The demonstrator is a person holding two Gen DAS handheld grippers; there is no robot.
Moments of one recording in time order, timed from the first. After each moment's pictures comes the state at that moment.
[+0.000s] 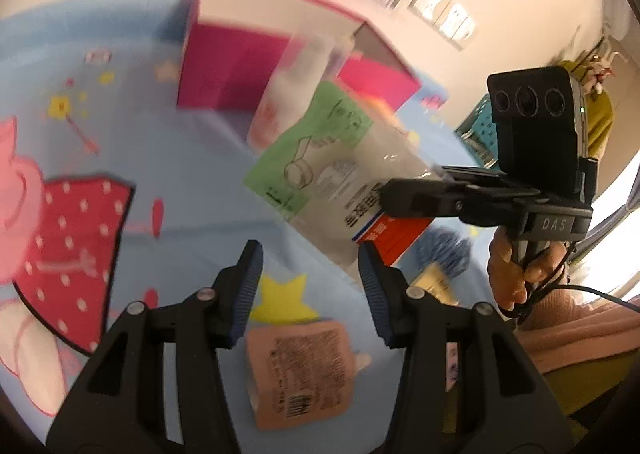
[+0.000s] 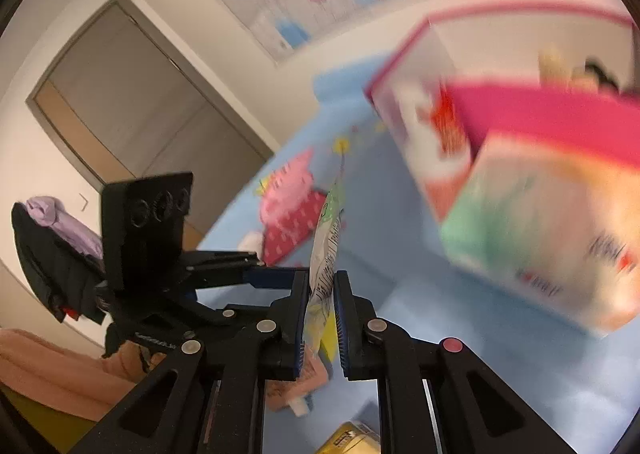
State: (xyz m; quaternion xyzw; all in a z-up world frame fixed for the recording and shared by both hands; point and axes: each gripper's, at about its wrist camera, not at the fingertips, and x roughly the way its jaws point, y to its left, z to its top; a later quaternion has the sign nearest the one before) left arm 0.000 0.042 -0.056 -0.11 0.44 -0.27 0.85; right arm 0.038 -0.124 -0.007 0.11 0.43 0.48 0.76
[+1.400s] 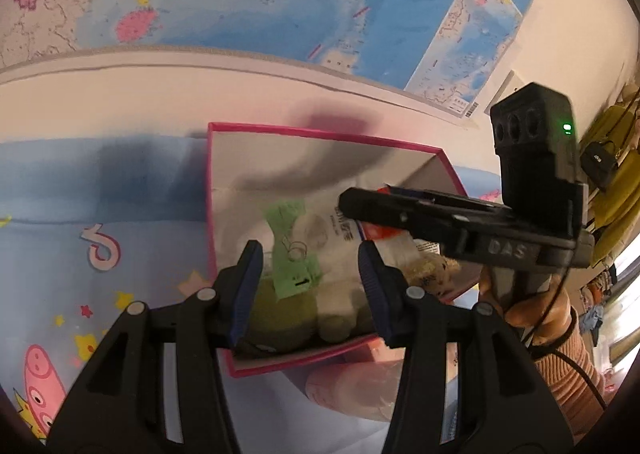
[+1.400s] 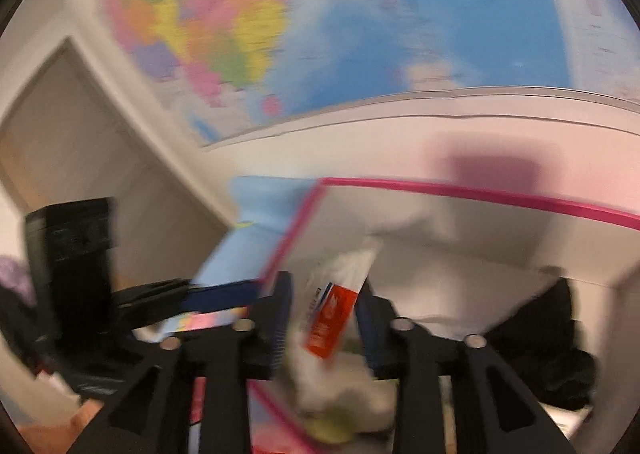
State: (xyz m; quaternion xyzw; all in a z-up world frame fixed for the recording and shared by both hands) left arm 0.192 0.032 0.008 -0.09 0.40 -0.19 0.89; right arm 0.245 -0.128 0.013 0.12 0.42 0.34 0.83
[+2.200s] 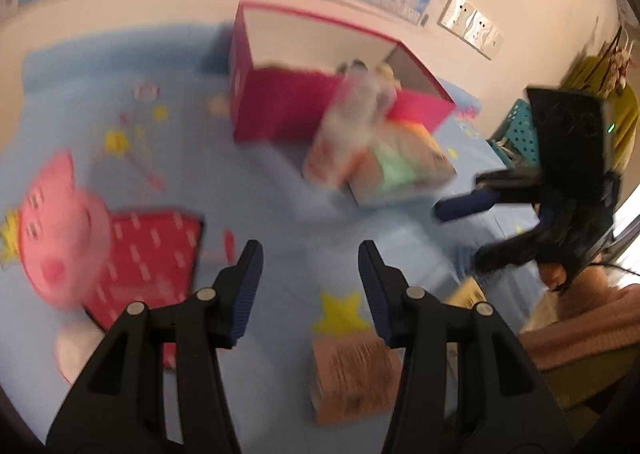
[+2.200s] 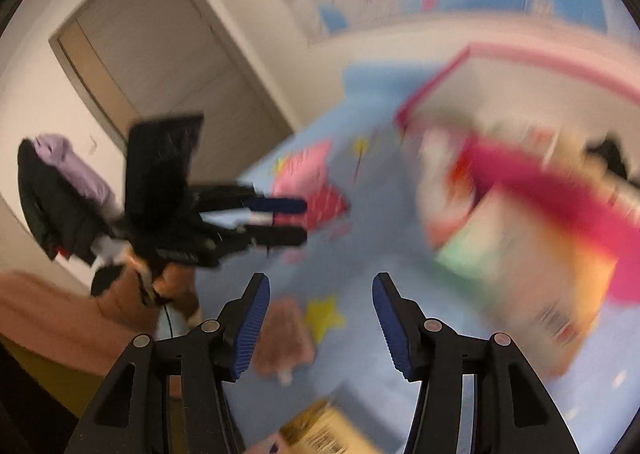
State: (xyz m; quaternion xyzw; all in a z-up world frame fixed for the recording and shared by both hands) left arm 0.004 0.068 -0.056 -0.08 0.43 -0.21 0.87; right arm 0.028 -0.116 -0.019 0.01 0.47 0.51 0.72
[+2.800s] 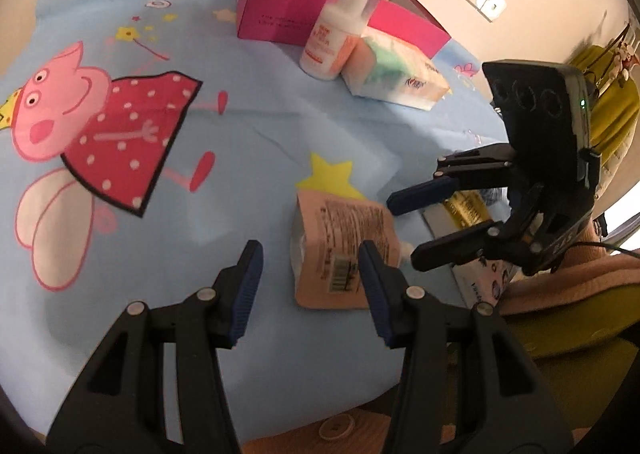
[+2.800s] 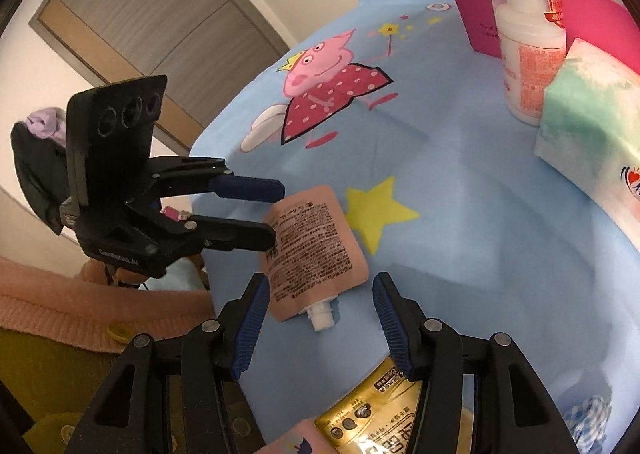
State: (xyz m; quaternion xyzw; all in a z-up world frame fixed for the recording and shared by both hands) left arm -0.061 0.066 -0.098 -0.08 0.49 -0.20 0.84; right arm -0.008 -0.074 -0.076 -0.02 0.53 0.51 0.67
